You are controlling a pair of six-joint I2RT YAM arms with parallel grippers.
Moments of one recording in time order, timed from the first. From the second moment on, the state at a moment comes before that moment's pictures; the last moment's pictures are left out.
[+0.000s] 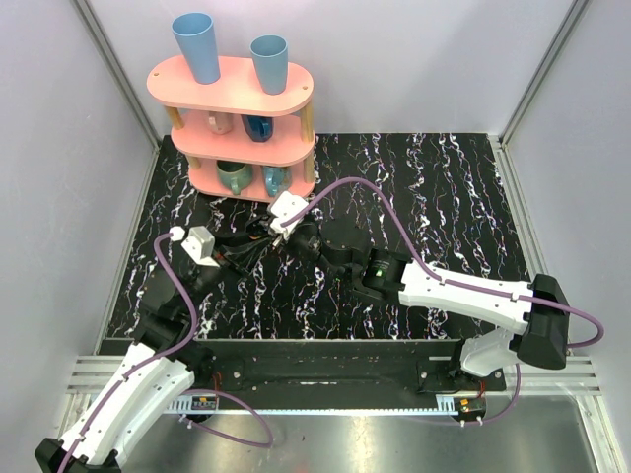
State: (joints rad) left arm -0.46 0.42 0.41 0.29 0.32 -0.21; right arm 1.19 1.44 1.22 0.25 0.27 -0.24
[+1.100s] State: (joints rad) left arm -0.46 0.37 0.21 0.57 0.34 -0.06; right arm 1.20 1.43 1.22 0.22 0.24 -0.28
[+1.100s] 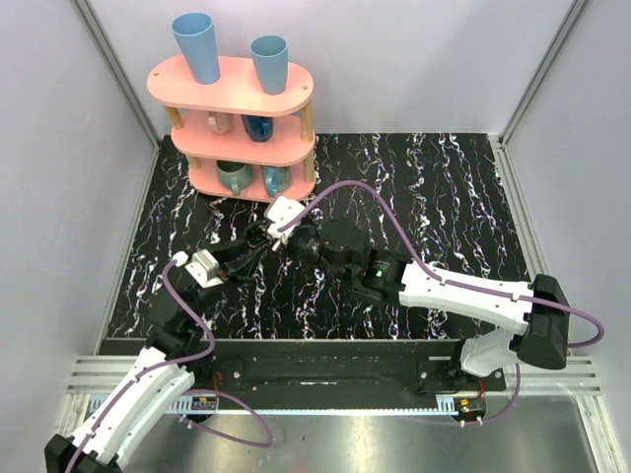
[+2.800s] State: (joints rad) left arm -0.47 0.39 0.28 0.41 0.30 -0.11; right arm 1.20 1.45 1.19 0.24 0.18 -0.34
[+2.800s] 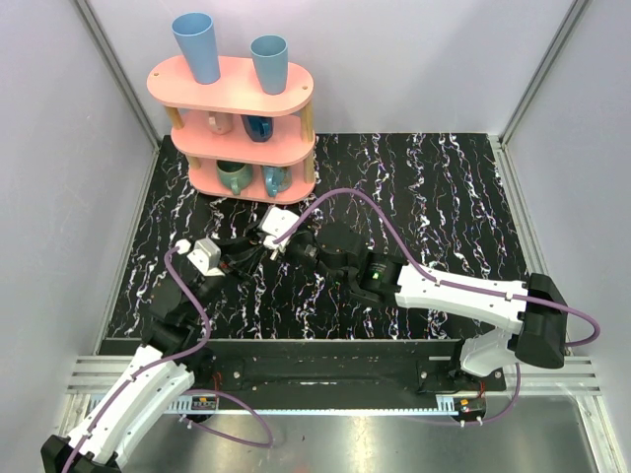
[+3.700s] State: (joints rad) left arm -0.47 0.39 0.31 0.41 0.28 -0.11; right arm 1.21 1.46 1.24 0.22 0.23 -0.40
